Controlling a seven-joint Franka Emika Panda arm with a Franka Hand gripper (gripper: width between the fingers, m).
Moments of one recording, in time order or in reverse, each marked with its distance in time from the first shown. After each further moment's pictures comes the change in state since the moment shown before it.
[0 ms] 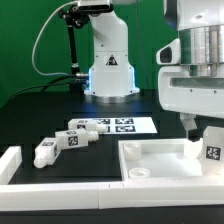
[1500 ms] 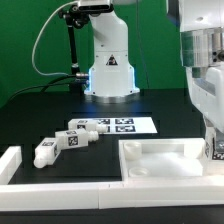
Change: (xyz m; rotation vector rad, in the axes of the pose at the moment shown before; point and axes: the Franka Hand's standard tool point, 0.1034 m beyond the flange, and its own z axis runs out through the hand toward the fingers) arm 0.000 -0.007 0.001 -0.015 -0.060 0.827
